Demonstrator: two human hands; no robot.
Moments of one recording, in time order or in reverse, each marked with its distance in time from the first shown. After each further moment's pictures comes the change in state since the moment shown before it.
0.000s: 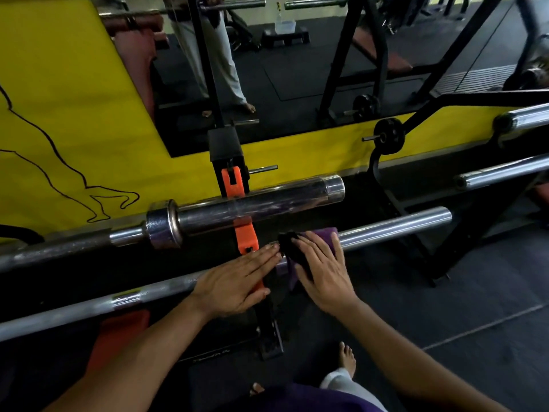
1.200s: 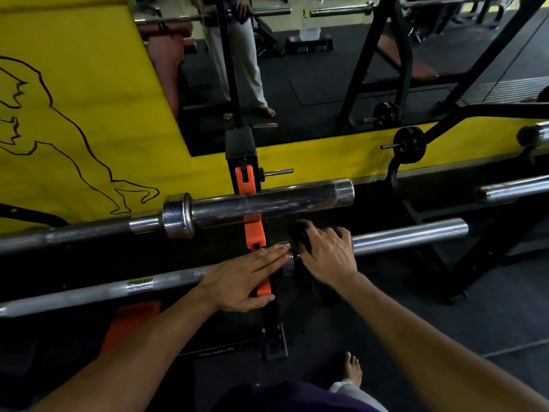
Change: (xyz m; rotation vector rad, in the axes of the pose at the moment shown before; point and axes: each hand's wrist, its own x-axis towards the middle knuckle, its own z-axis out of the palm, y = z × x) left_hand 0.001 0.006 -0.016 -0.081 0.010 0.053; right_hand 0.054 -0.004 -0.020 -0.173 -0.169 0.134
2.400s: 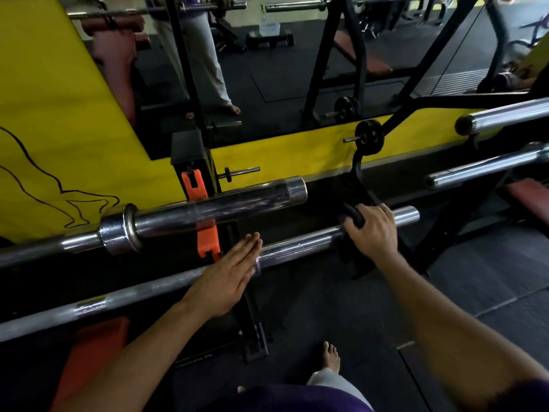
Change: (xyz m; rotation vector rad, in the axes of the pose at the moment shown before) left_hand 0.038 0.030 0.014 -0.080 -0.039 -0.355; right_hand -0.012 0.173 -0.022 0.059 0.314 0.299
